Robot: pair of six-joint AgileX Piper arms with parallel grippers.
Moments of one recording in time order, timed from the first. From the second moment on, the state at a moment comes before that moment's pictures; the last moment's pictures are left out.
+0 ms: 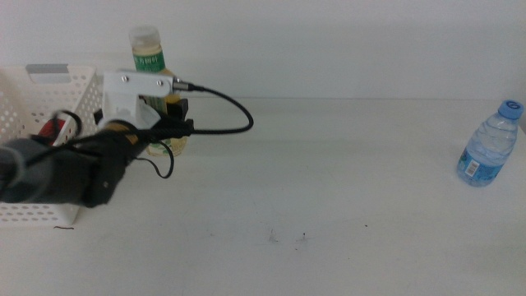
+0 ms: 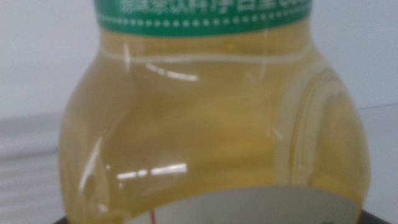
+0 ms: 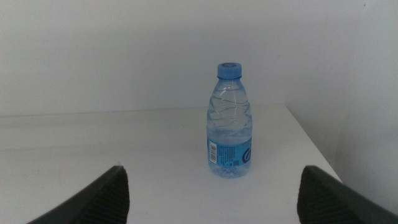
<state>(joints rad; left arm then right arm) -0.22 1.86 -0.85 0.01 -0.68 -0.06 -0.06 0.00 0.00 0.06 0.17 -0.04</state>
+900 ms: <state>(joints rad) -0.06 1.37 -1.26 0.03 0.72 0.02 -0.06 0.00 0.00 0.06 0.17 -0.04</state>
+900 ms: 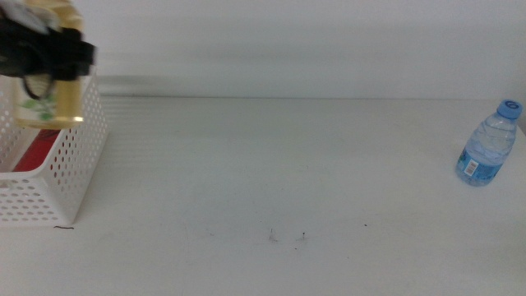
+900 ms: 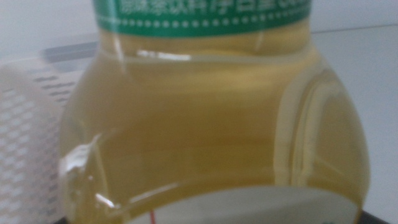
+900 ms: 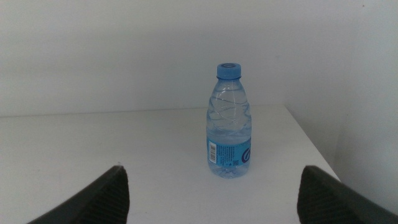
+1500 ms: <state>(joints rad) 0.25 1.64 -1.55 -0.11 0.99 0.26 -0.06 0.00 0.00 0.06 0.17 -0.04</state>
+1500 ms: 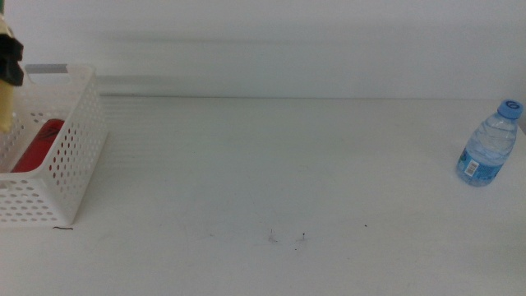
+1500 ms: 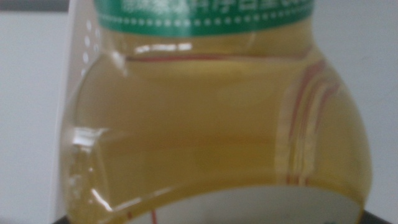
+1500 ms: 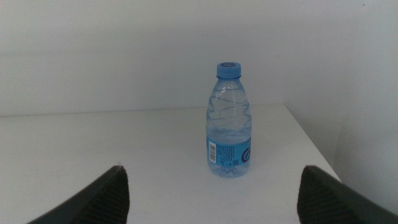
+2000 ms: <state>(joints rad) 0.31 1.81 -1.56 -0.05 0.95 0.29 -0.06 0.00 0.00 0.06 0.17 -0.04</state>
